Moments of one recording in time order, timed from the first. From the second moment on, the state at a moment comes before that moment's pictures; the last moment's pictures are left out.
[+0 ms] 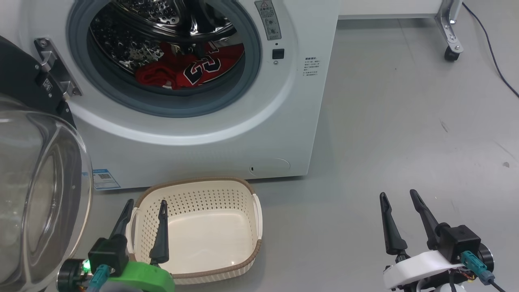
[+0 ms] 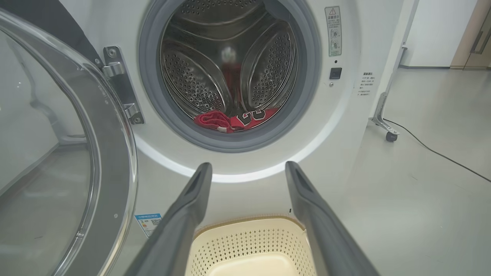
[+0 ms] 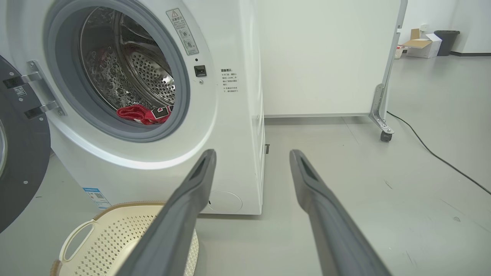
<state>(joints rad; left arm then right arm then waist) -0.01 0.06 -0.20 0.18 -0.28 0.05 -0.24 0.07 -0.04 0.13 0.14 0.25 0.03 -0.26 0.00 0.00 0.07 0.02</state>
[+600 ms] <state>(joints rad) -0.01 0.06 -0.20 0.18 -0.27 0.05 -0.24 0.07 -0.04 0.13 0.14 0.25 0.03 -0.26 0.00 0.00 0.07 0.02</state>
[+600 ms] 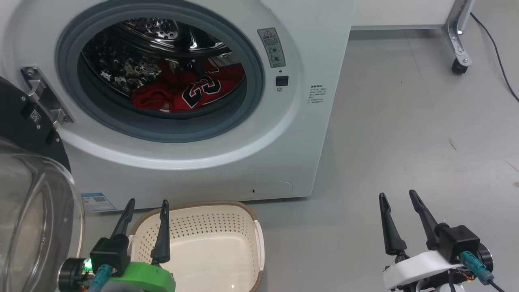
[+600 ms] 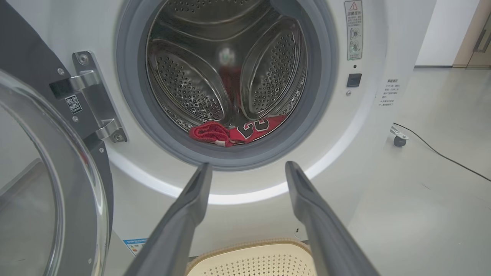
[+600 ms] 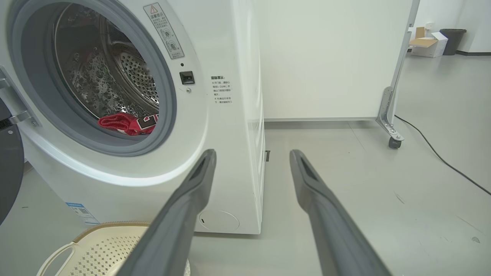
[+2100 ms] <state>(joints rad) -0.06 0.05 -0.24 0.19 -0.27 0.04 -0.23 0.05 -0.04 0.14 0.13 0.24 0.03 -0.26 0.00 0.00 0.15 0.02</state>
